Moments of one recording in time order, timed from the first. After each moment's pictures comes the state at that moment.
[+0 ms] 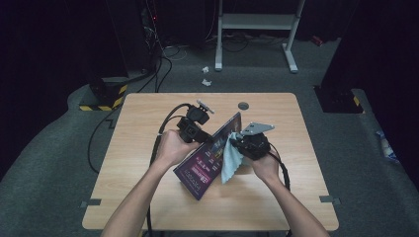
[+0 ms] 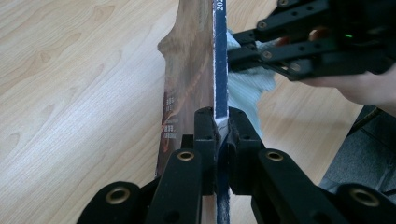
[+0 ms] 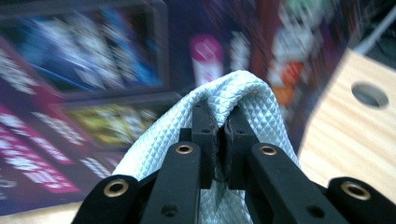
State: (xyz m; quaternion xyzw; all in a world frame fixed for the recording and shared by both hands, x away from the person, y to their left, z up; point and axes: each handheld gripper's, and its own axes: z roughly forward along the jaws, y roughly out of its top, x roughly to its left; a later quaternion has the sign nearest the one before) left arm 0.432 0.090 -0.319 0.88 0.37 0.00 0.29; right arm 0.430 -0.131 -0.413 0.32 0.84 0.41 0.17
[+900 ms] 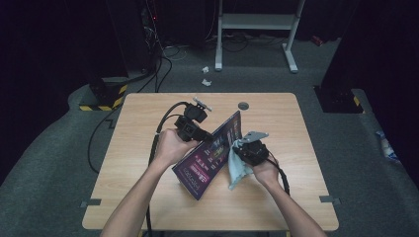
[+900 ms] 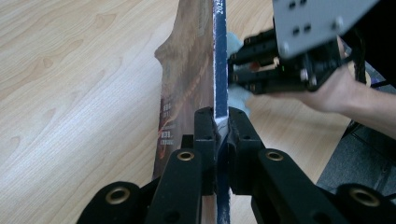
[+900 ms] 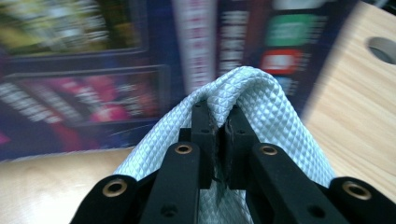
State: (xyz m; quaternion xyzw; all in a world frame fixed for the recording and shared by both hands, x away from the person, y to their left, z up) left arm 0.432 0.094 -0.315 0.87 0.37 0.00 0.31; right arm 0.434 -0.132 -0.459 0.31 0.86 0.36 0.18
